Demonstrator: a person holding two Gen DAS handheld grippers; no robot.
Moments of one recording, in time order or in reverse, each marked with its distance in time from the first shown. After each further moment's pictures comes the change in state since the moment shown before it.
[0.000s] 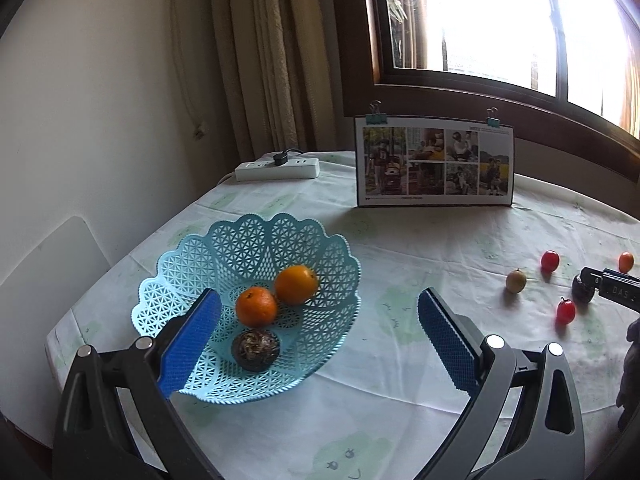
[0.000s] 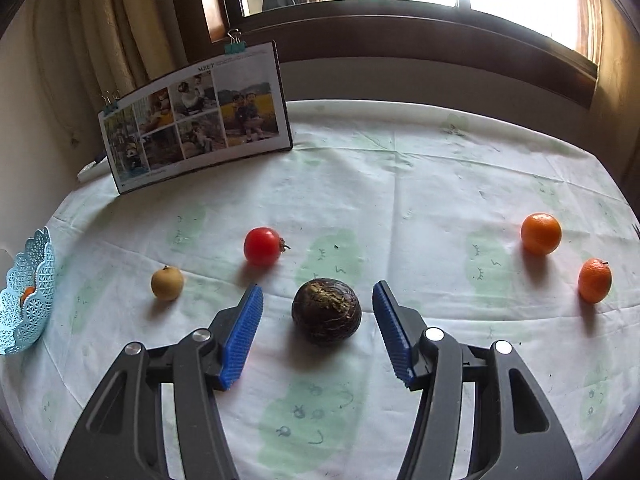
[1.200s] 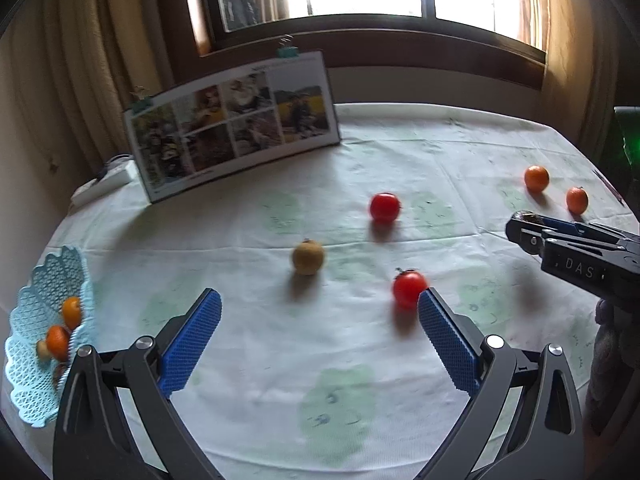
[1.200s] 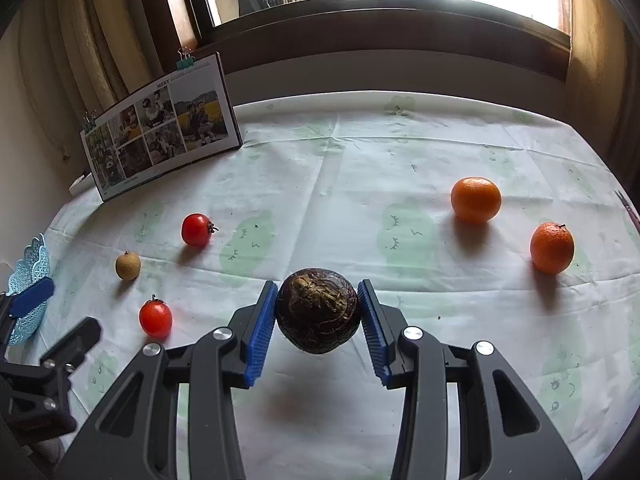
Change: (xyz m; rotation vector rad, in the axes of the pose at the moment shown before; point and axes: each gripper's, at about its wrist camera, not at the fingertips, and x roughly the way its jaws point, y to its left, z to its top) left arm 0.030 -0.188 -0.011 0.293 0.139 -0.359; right arm -0.021 -0.068 -0.020 0.073 -0.005 0.002
